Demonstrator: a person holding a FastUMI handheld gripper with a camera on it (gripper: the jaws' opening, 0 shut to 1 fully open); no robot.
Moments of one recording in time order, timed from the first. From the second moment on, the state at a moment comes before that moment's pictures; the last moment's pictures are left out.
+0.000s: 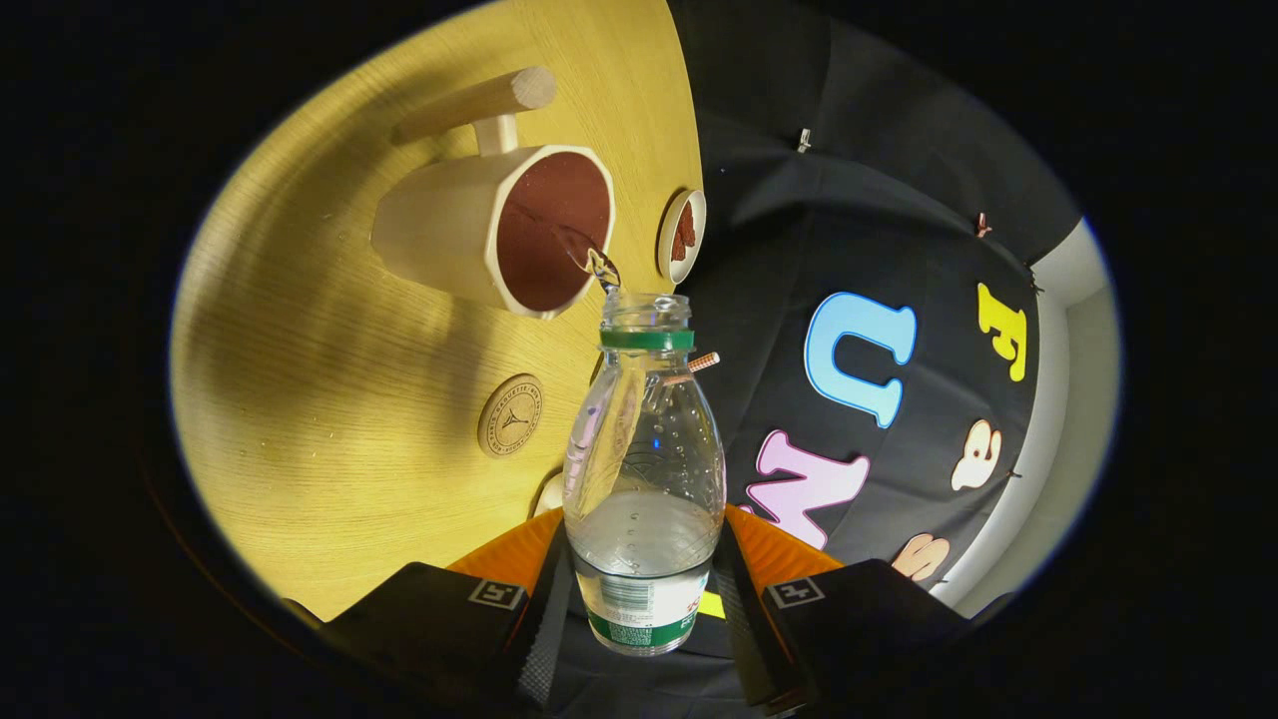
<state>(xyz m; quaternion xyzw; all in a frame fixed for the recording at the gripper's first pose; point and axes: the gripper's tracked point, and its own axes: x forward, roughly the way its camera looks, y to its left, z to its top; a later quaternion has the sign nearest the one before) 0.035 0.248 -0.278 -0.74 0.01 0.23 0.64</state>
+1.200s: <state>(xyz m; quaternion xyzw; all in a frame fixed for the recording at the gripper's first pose) 0.043 0.259 -0.263 -0.79 -0.04 0.23 0.57</state>
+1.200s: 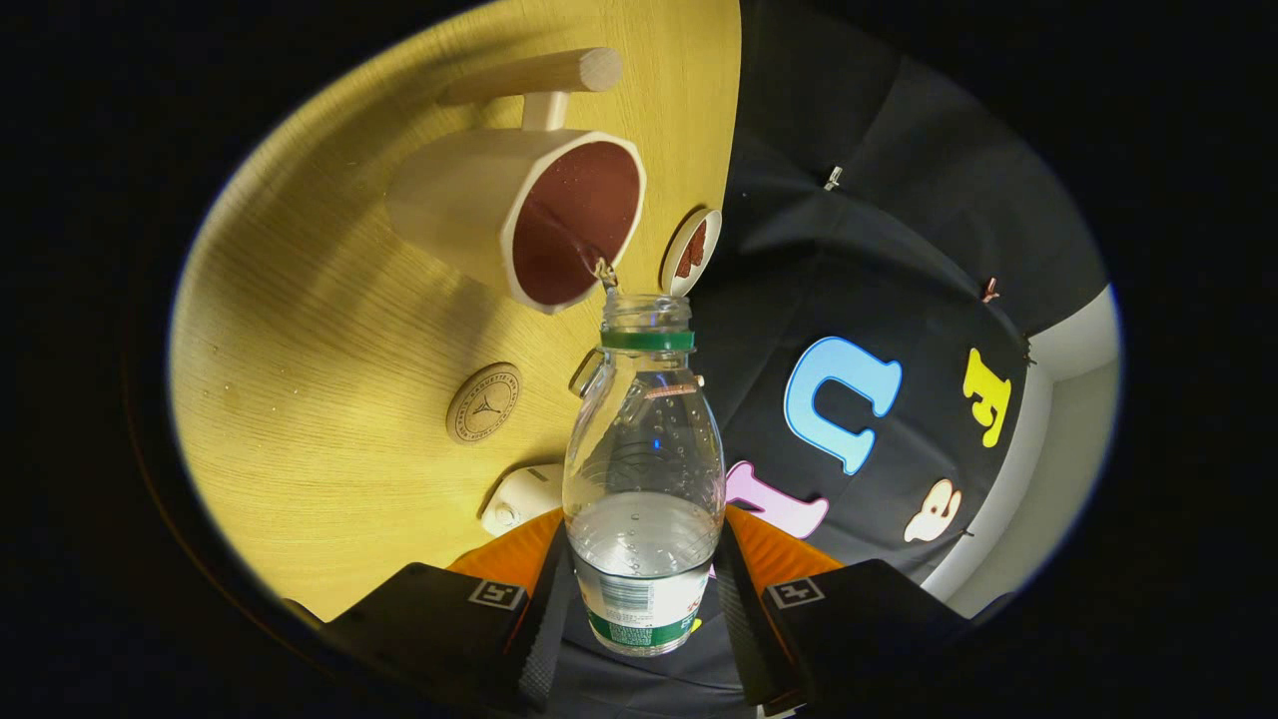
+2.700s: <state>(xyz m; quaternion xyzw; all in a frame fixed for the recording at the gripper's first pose) 0.045 0.272 -0.241 -0.82 -0.14 0.21 0.51</state>
